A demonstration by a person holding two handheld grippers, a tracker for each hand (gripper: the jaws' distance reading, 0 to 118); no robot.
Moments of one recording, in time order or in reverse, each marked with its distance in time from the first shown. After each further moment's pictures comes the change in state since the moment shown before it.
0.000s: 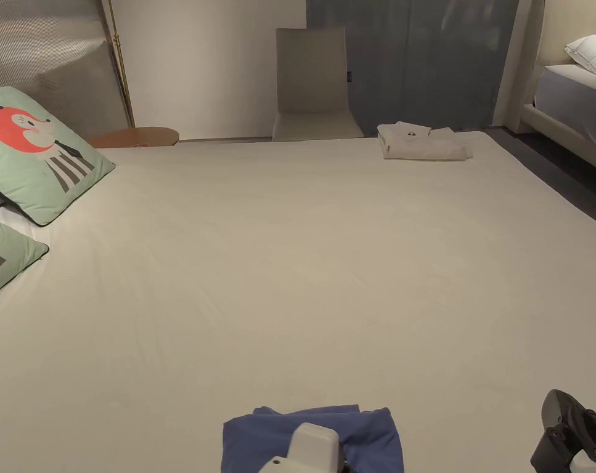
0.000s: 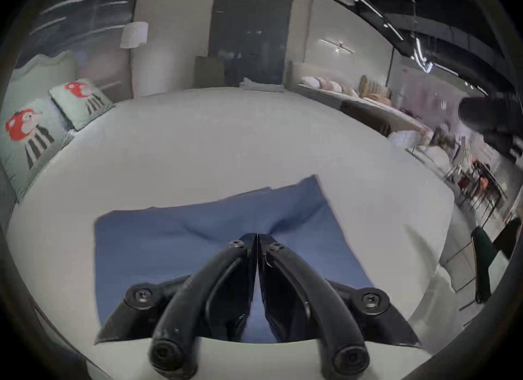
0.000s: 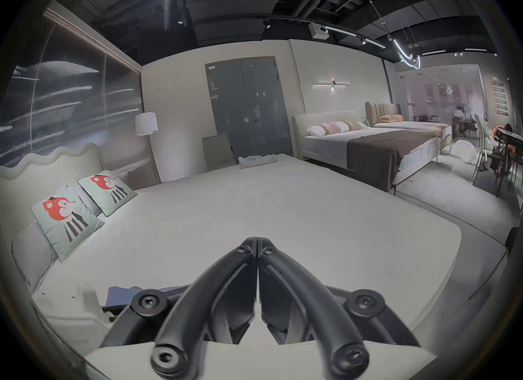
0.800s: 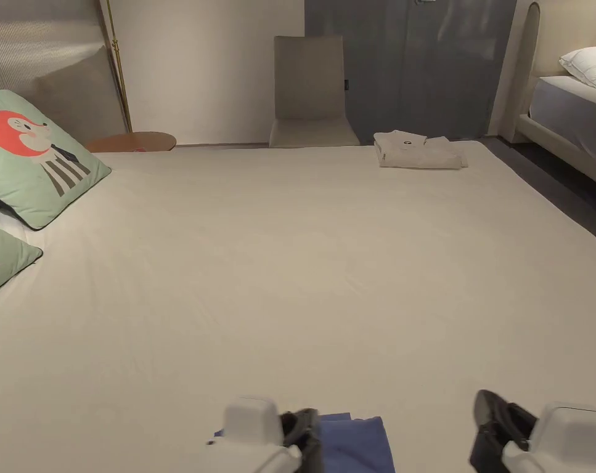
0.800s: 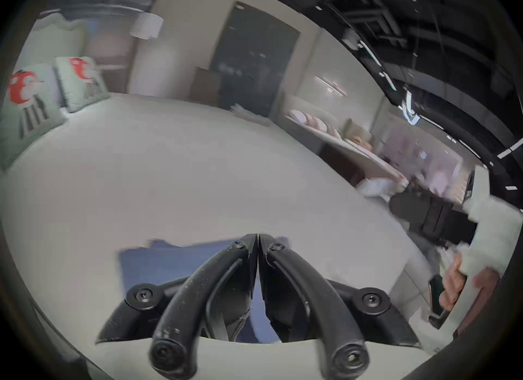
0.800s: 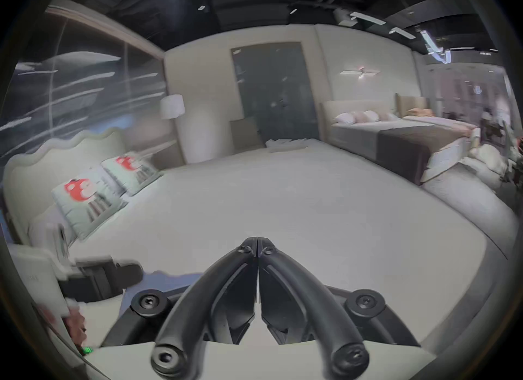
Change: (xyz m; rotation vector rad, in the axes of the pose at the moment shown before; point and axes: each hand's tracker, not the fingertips) left arm -0.067 0.041 0.069 0.161 -0.119 0.254; right arm -0.033 -0.002 -0.030 -0.149 0.210 0.072
